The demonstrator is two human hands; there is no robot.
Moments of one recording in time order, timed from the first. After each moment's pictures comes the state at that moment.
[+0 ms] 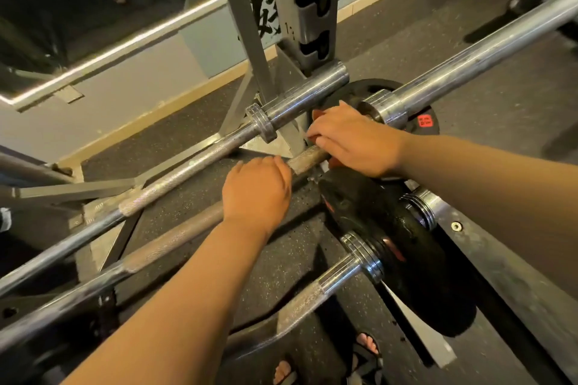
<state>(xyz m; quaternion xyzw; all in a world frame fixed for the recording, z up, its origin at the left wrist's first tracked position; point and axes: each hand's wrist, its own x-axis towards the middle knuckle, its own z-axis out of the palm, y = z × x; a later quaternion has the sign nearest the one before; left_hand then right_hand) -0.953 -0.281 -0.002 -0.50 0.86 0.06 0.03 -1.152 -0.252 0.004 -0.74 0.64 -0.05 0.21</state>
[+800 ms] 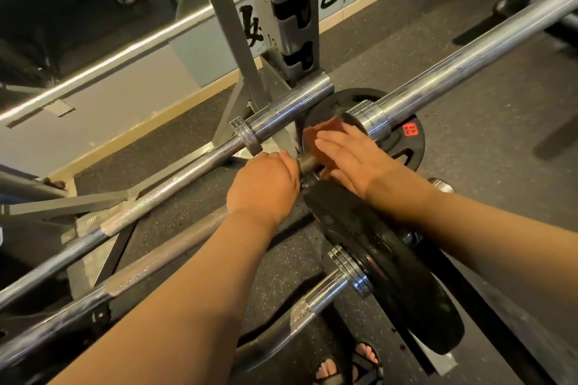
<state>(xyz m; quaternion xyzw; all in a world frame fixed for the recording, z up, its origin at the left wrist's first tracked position) -0.994 -0.287 -0.001 -0.47 0.88 0.11 0.02 -1.168 -0.187 -0.040 -0.75 0.63 -0.20 0.08</state>
